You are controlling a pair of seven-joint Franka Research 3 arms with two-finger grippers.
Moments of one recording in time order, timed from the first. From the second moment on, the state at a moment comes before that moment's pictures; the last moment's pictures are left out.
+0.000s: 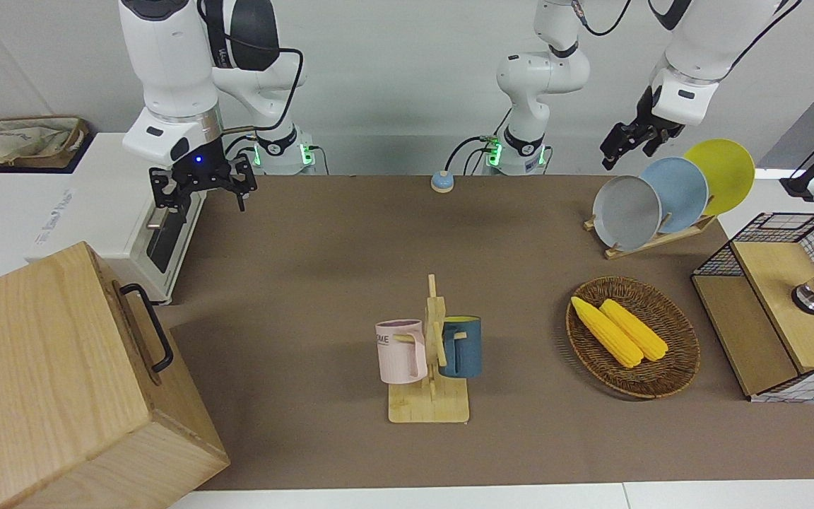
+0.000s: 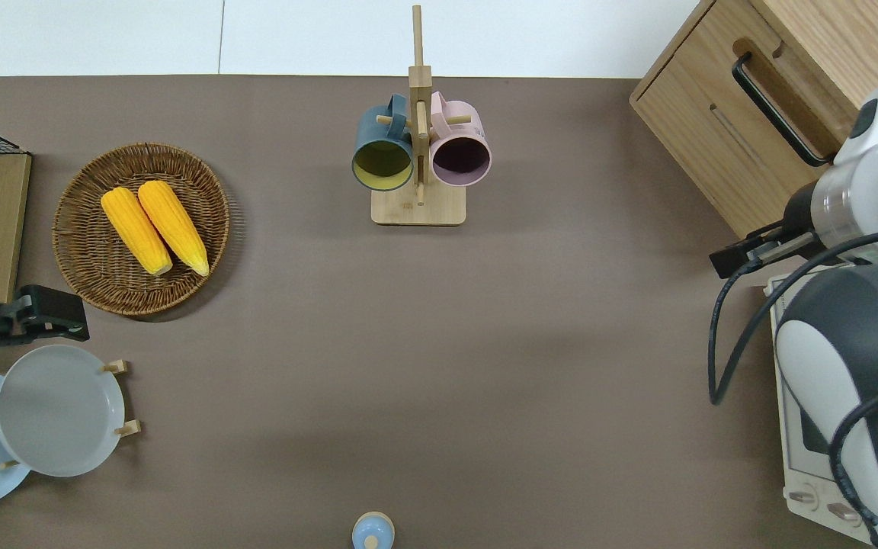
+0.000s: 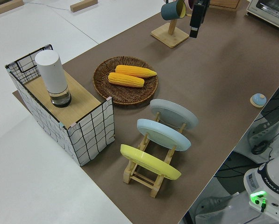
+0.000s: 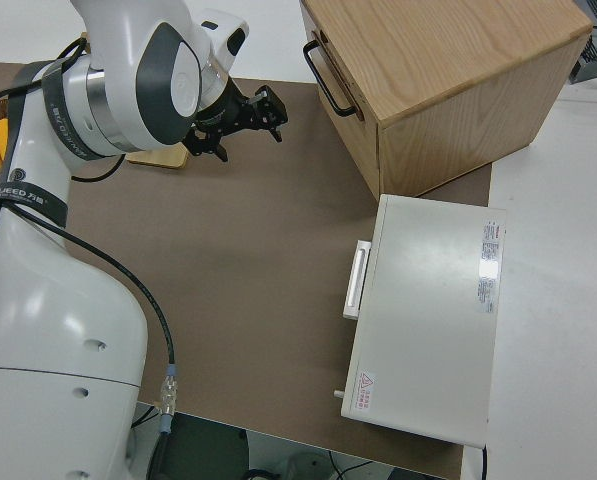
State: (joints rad) left arm 0.02 -0.10 -0.04 -1.64 0.00 1.44 -0.33; right arm 0.10 0.07 0.02 -1.57 -0.14 1.69 -0.25
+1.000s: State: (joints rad) left arm 0.02 -0.10 -0.04 -1.64 0.00 1.44 -0.33; right arm 0.14 0.09 0.21 -1.59 -0.64 1.68 -0.06
